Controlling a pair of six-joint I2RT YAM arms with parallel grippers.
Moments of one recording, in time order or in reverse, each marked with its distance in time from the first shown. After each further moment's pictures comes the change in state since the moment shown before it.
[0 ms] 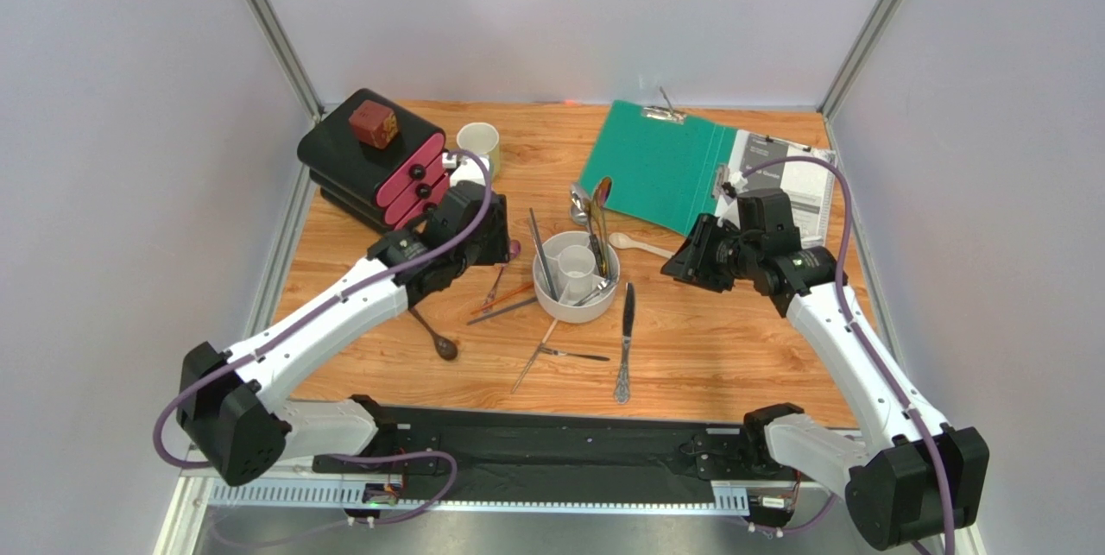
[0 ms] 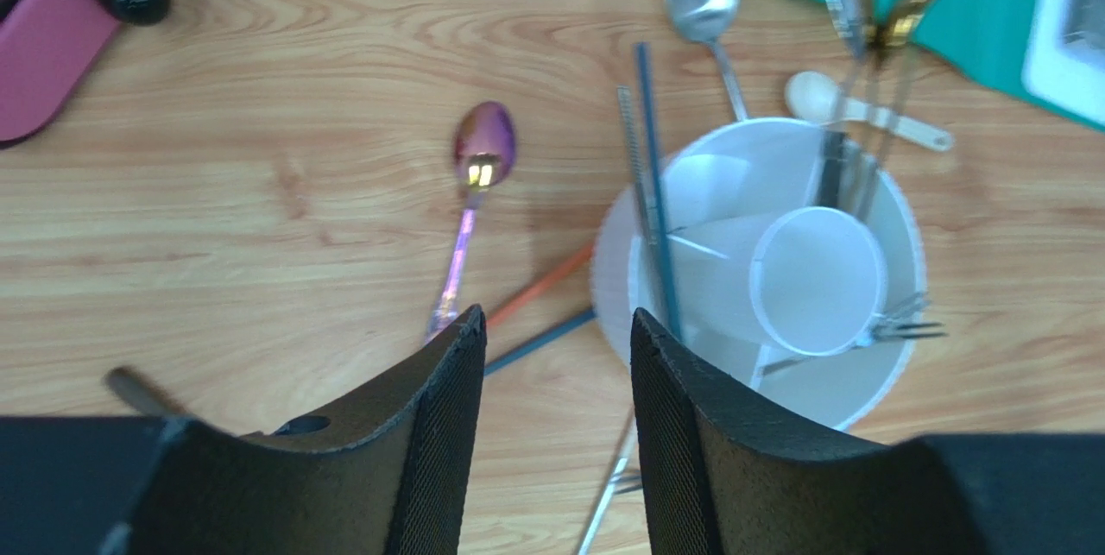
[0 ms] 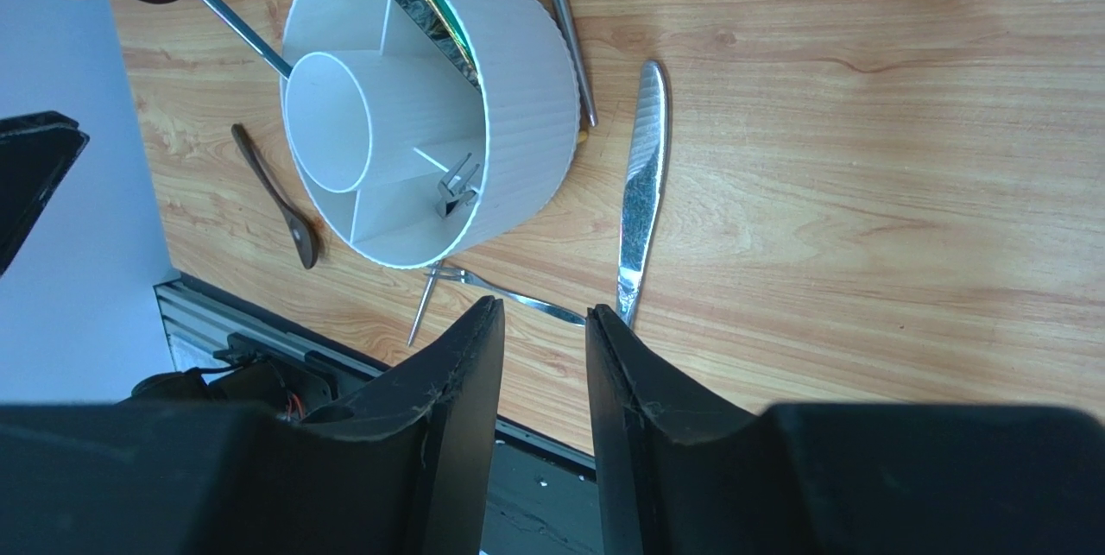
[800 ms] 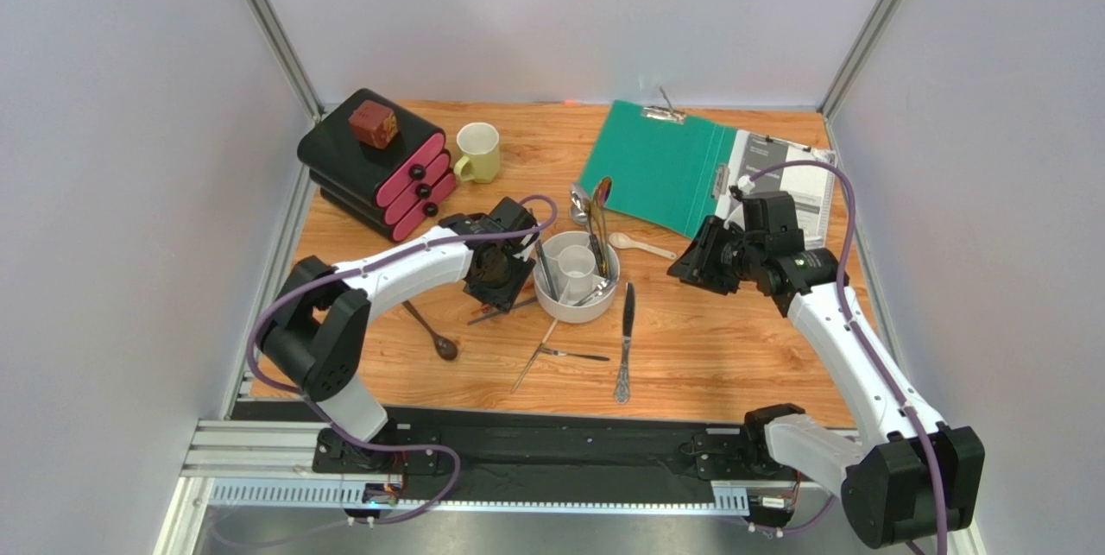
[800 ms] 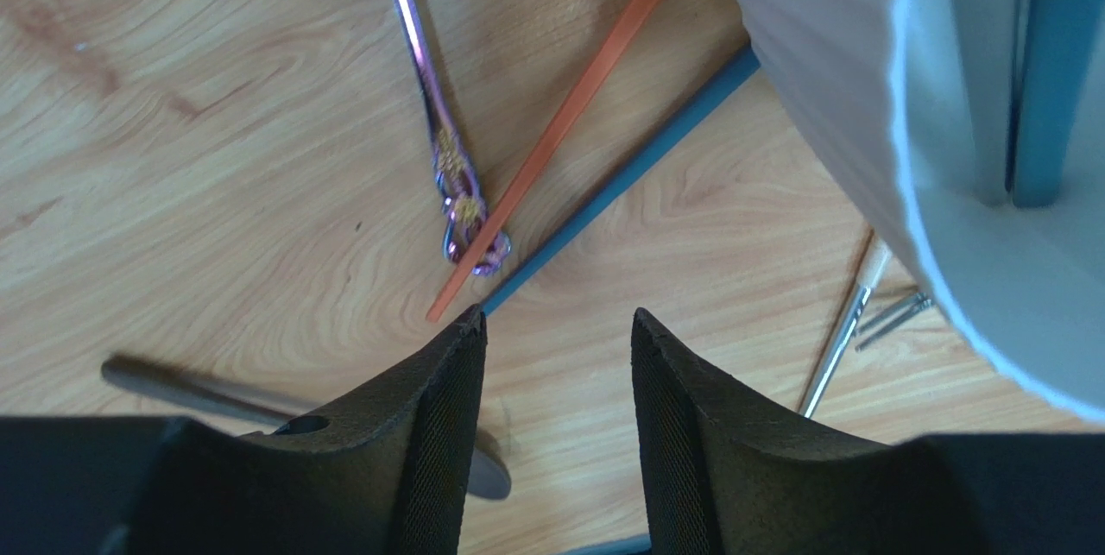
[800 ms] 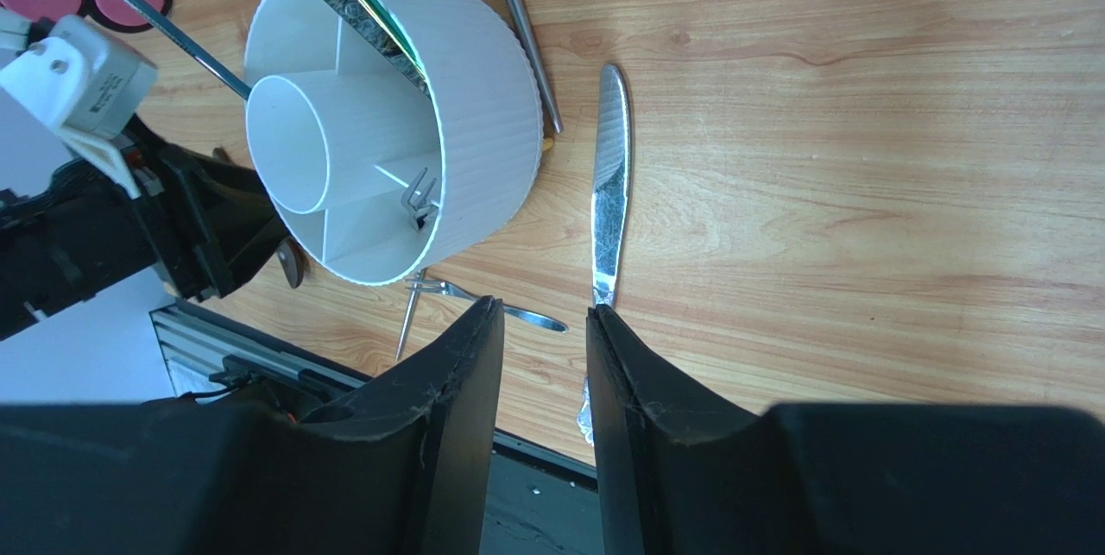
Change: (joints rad) left arm 0.079 0.398 0.064 -0.276 0.314 0.384; right arm -0.039 0.003 -0.024 0.000 0.006 0.002
